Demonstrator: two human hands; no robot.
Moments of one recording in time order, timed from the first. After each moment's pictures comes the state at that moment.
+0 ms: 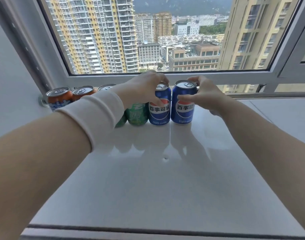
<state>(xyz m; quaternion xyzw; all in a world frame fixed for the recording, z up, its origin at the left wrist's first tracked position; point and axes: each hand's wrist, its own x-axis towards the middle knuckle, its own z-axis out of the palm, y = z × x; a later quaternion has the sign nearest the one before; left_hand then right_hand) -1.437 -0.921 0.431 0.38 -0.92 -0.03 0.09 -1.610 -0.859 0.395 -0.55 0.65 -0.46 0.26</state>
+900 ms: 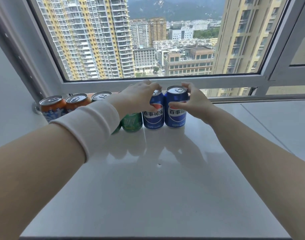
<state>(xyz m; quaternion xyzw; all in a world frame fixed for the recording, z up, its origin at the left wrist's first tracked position) -1.442 -0.921 0.425 0.39 -0.92 0.00 0.06 -1.613 -0.866 0.382 -0.57 0.65 -0.45 0.23</state>
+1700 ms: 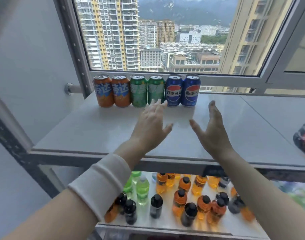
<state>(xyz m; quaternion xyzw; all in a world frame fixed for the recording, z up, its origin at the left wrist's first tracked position) -1.339 -0.742 0.357 0.41 -0.87 -0.08 0.27 -1.502 -0.683 0.338 -0.56 0.69 -0.45 0.06</state>
